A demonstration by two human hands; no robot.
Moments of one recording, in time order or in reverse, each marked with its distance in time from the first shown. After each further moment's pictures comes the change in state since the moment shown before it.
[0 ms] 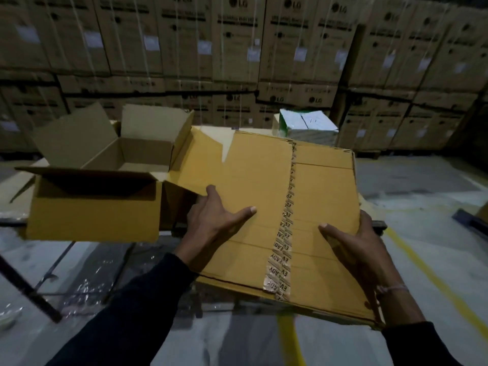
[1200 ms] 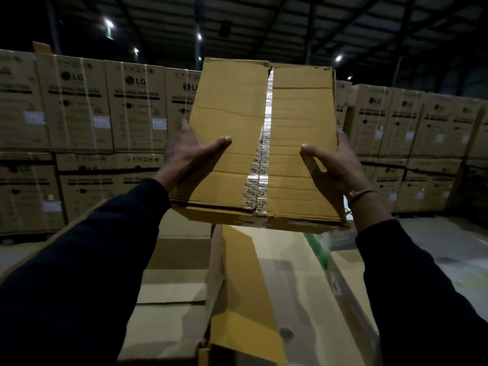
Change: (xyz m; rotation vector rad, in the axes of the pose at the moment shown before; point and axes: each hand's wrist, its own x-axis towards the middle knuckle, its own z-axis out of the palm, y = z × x) left_hand 0.467 -0.089 -0.280 -0.264 0.376 0.188; right_hand 0.304 -0.430 0.204 0.220 0.121 -0.422
